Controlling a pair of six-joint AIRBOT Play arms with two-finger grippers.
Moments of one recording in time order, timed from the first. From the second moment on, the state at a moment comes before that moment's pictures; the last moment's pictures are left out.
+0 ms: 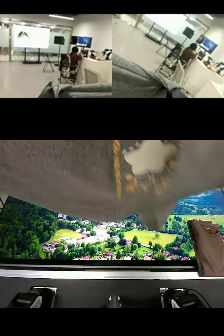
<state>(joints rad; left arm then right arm) -0.08 -0.57 1.60 1.28 -0.76 -1.49 0.20 -0.68 1.76 -1.81 0.94 1.13</state>
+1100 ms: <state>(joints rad) -0.08 -1.41 1.35 1.33 -0.85 -1.77 0.20 -1.52 1.46 -1.75 0.84 1.58</state>
